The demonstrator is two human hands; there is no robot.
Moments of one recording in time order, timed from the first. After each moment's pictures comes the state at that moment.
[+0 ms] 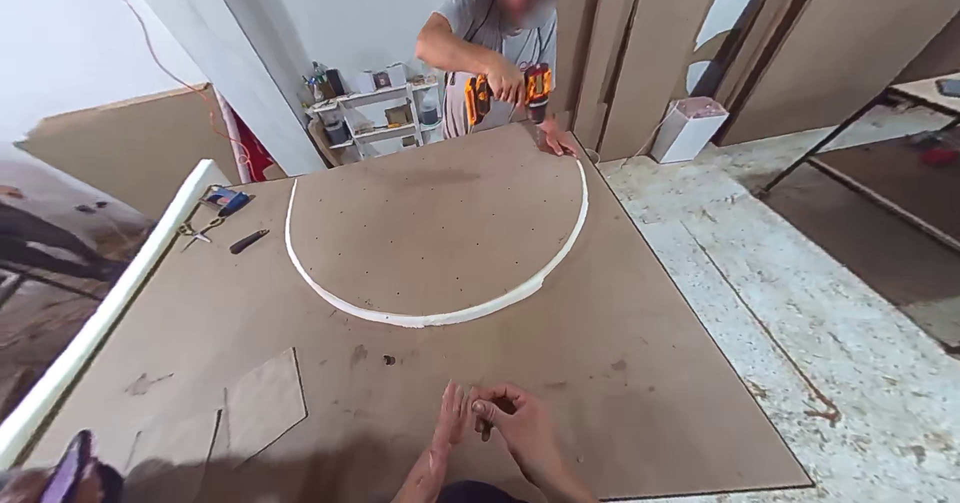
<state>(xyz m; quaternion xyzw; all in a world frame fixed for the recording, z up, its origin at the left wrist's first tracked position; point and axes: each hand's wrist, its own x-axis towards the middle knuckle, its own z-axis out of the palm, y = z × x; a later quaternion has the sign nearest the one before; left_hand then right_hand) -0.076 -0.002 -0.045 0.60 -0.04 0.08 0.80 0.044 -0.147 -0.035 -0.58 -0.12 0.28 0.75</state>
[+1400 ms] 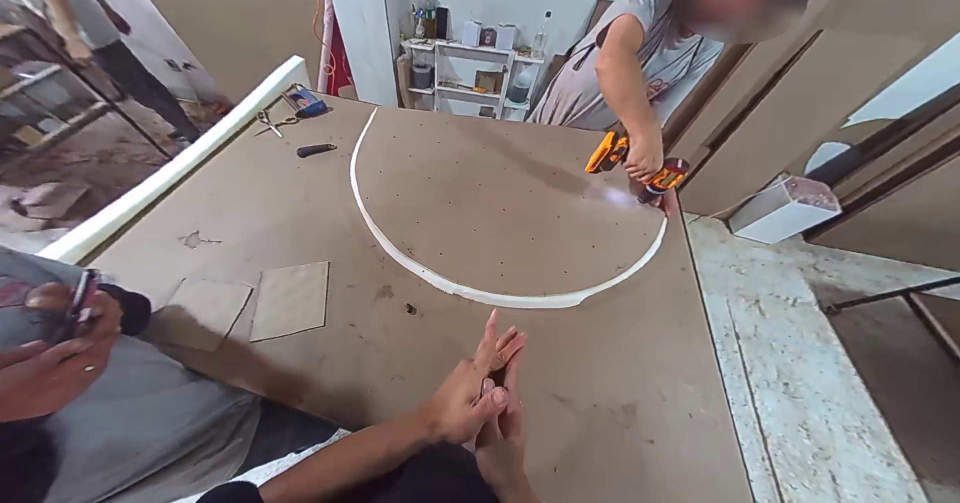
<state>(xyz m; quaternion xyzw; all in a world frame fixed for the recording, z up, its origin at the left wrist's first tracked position) -0.029 -0.001 0.051 0.78 0.03 0.11 0.61 -0.004 -0.111 0.059 -0.61 -0.23 0.21 0.73</state>
